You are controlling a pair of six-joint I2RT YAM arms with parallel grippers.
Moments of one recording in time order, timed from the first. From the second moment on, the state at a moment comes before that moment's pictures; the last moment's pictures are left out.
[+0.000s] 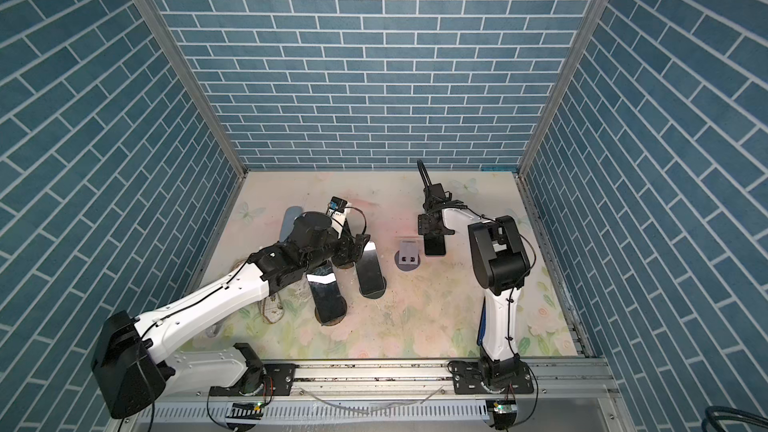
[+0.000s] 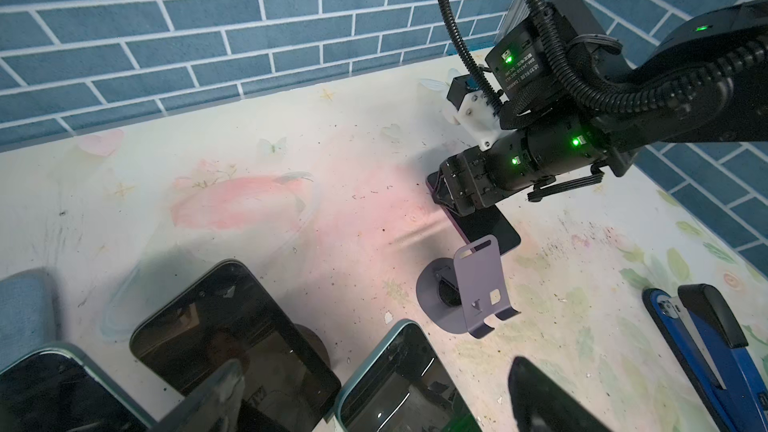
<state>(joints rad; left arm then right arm) -0.75 1.25 0.95 -0.24 -0.13 -0.25 0.36 2.04 1.38 -0.46 0.09 0.25</state>
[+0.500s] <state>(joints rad) -0.75 1.25 0.95 -0.23 -0.13 -0.25 0.36 2.04 1.38 -0.46 0.10 0.26</state>
